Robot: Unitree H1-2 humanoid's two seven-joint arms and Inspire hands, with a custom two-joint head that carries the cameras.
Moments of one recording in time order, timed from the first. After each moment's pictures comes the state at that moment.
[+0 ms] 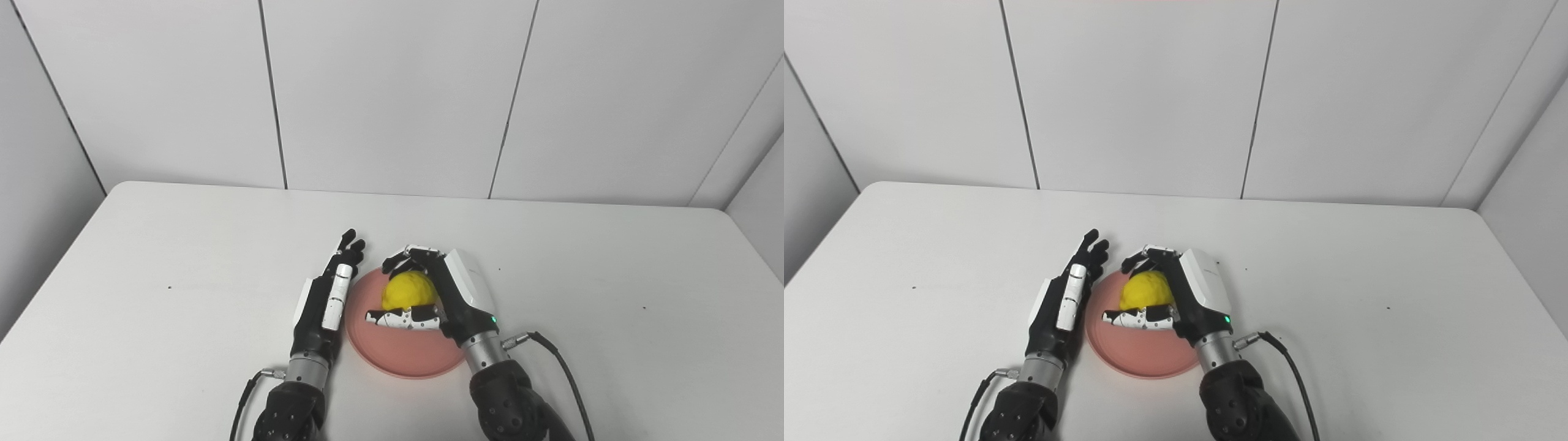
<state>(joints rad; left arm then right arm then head) -0.23 -0.12 -0.09 0.16 0.03 -0.06 0.00 -0.35 -0.04 0.36 0.16 -0.56 -0.07 -0.14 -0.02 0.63</state>
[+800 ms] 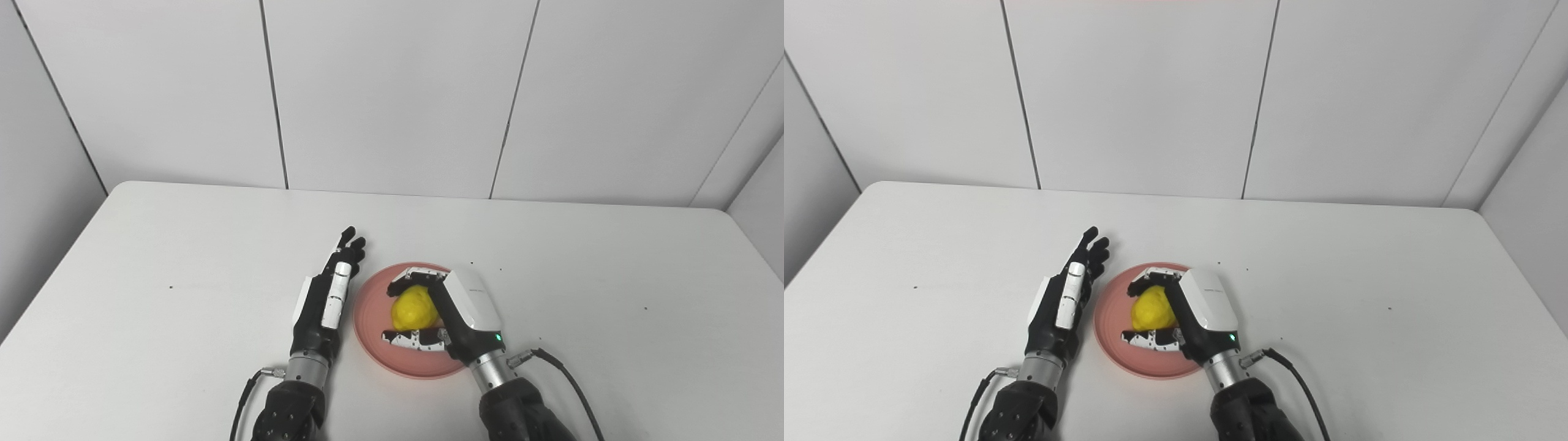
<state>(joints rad) -0.23 -0.12 -0.09 0.14 0.02 -0.06 -0.01 -0.32 -0.09 0.38 0.21 -0.68 -0.18 -0.22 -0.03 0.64</state>
